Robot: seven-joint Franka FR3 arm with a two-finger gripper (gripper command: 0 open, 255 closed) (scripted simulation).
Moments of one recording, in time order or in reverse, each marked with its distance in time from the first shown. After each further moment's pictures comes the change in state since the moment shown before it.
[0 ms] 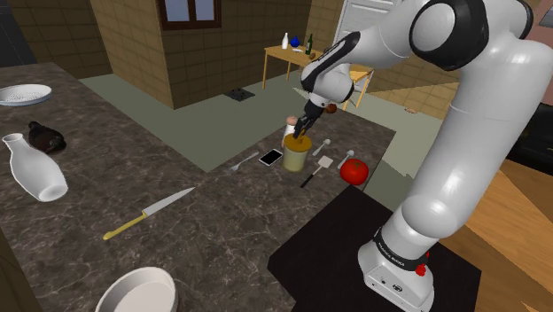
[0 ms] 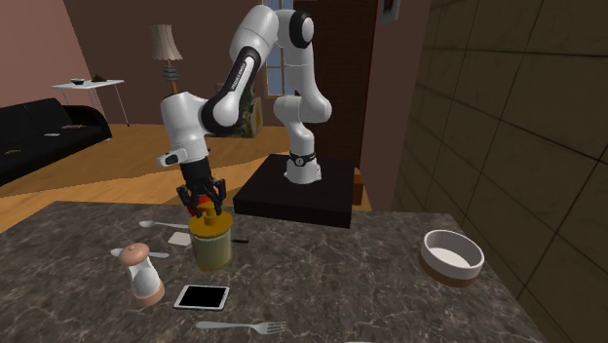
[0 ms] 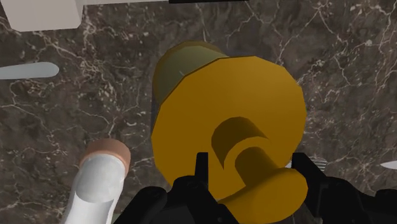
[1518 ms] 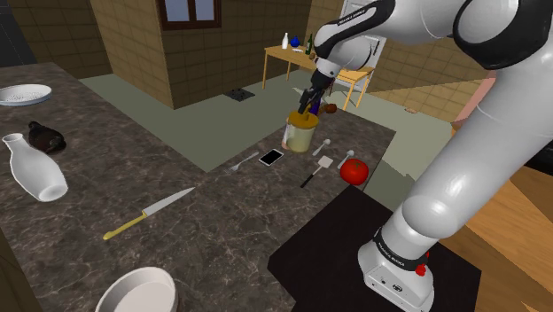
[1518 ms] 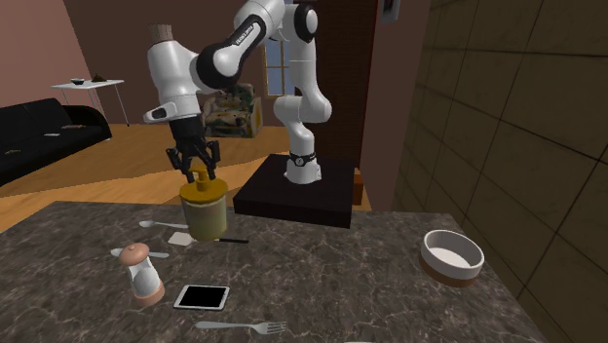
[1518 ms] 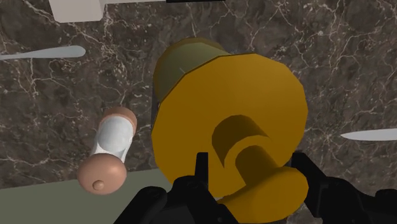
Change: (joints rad) arm 0.008 -0.195 -0.026 0.094 -0.193 -0.243 0.189
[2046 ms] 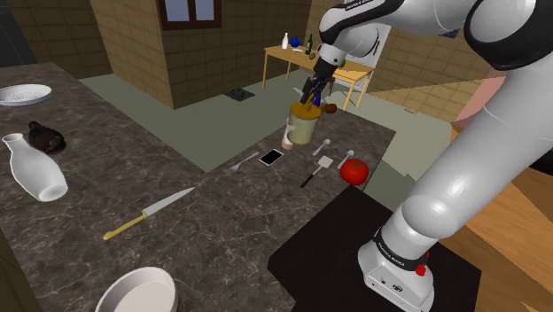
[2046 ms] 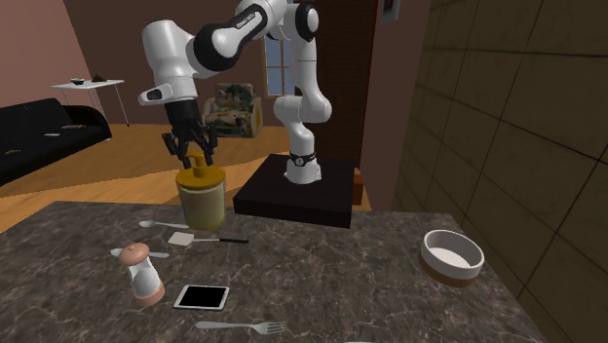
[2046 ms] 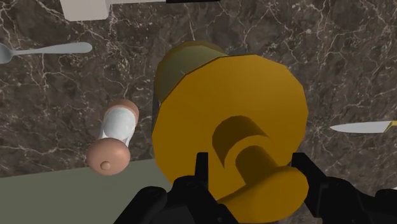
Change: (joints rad) arm -0.003 -0.045 0.000 0.061 -0.040 -0.096 0.045
